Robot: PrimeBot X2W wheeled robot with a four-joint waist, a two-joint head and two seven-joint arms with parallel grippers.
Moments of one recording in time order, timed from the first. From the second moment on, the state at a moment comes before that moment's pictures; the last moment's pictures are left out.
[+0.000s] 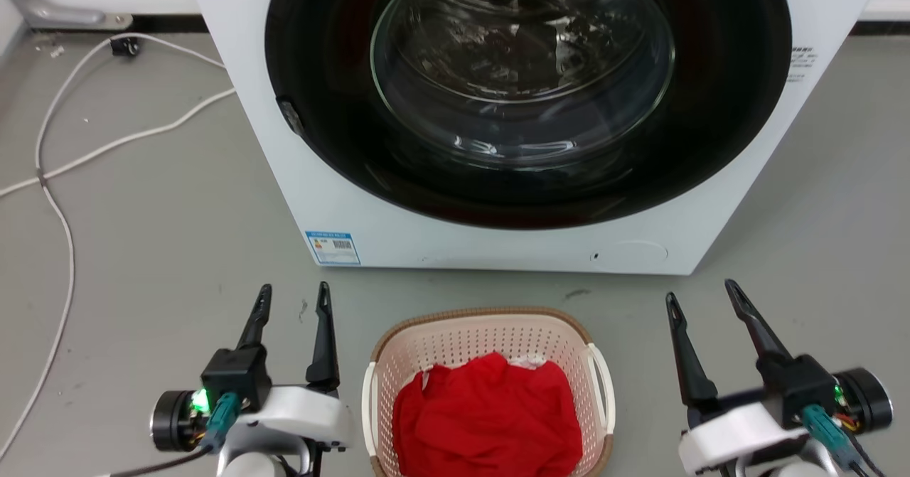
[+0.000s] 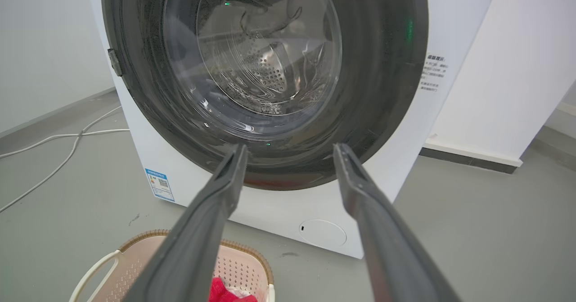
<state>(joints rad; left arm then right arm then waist) -0.08 0.05 -0.09 0.17 -0.14 0.04 -0.26 0.00 -0.05 0.04 0.09 -0.06 0.13 -0.26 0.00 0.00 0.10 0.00</state>
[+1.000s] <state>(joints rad) -0.58 0.06 -0.14 1.00 -0.07 -0.08 -0.26 -0.54 -0.05 0.09 1.00 -0.29 0.13 -0.24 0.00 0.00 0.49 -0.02</state>
